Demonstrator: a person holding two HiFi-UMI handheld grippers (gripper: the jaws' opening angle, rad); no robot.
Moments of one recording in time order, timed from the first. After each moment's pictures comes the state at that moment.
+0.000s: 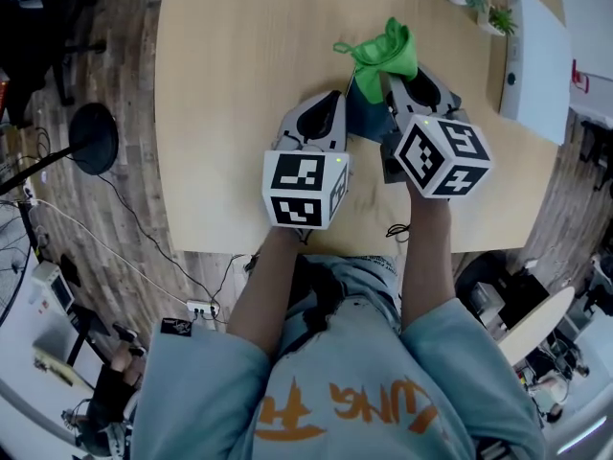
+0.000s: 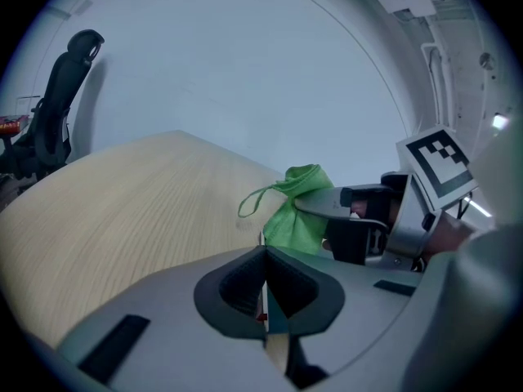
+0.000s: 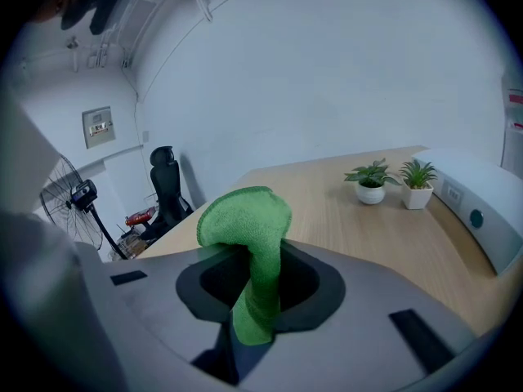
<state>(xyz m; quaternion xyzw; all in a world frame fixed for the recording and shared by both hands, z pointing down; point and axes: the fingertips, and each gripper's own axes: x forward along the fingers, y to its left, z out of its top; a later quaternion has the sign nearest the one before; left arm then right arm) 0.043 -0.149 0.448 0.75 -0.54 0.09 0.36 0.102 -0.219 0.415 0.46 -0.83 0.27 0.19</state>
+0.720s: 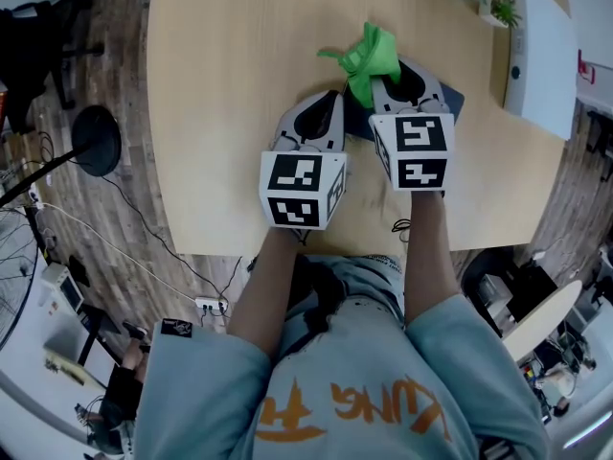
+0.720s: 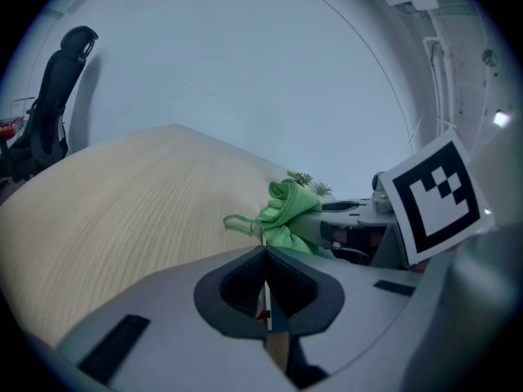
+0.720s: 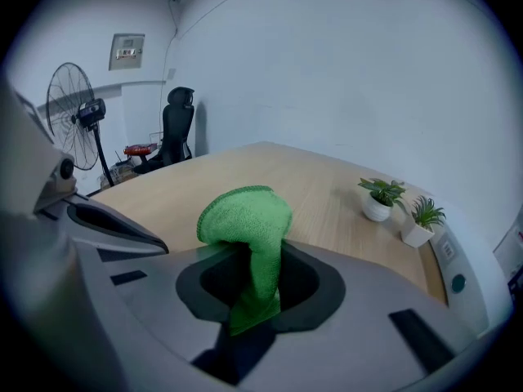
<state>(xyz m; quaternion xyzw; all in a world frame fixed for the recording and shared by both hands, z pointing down) 0.051 -0.155 0.465 0.75 -0.53 0.11 0.37 0.102 -0.221 0.457 0.43 -0.82 0.13 0.36</state>
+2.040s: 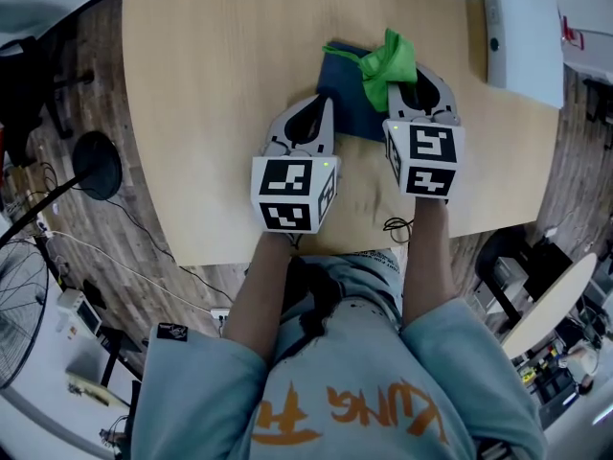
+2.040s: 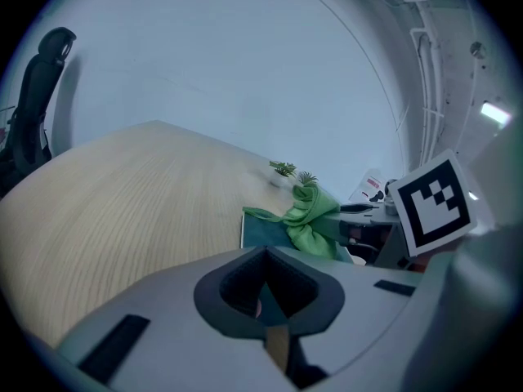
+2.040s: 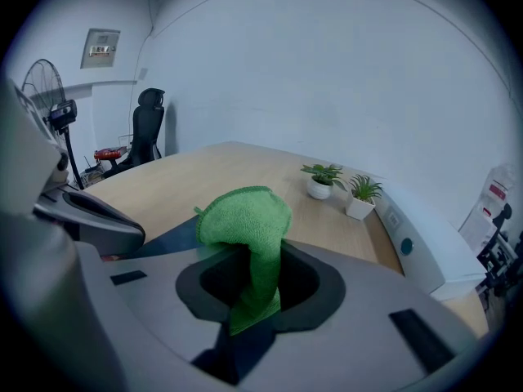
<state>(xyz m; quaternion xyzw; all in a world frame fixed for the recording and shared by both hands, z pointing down) 0.083 -0.147 0.465 0.78 -0.50 0.14 0.36 0.188 -0.210 0.451 0.52 -0.77 0.14 0.34</state>
